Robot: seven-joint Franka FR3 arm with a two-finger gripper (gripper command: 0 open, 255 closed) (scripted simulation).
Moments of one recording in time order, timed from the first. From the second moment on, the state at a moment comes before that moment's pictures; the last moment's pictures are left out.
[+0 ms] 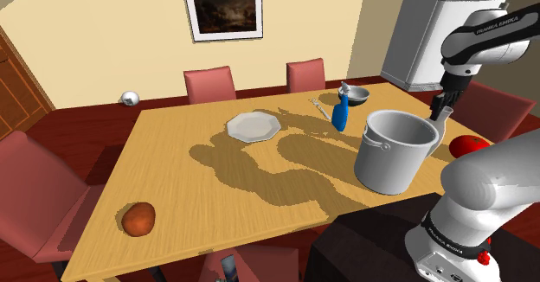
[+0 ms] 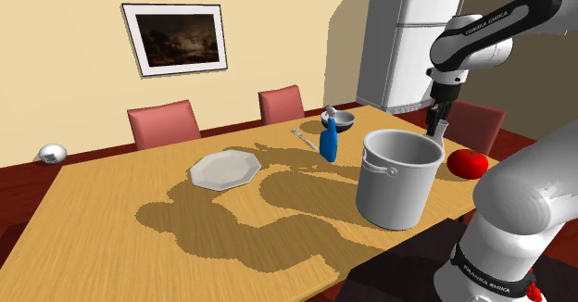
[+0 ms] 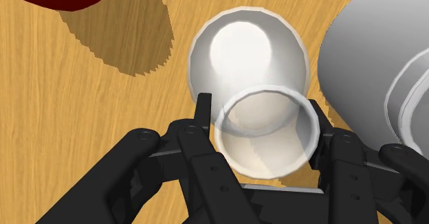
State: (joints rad) arm -0.41 -0.49 -0.65 -2.54 -0.37 2.09 -0.58
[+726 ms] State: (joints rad) arm -0.41 -0.49 -0.65 -2.53 -0.36 2.08 -0.58
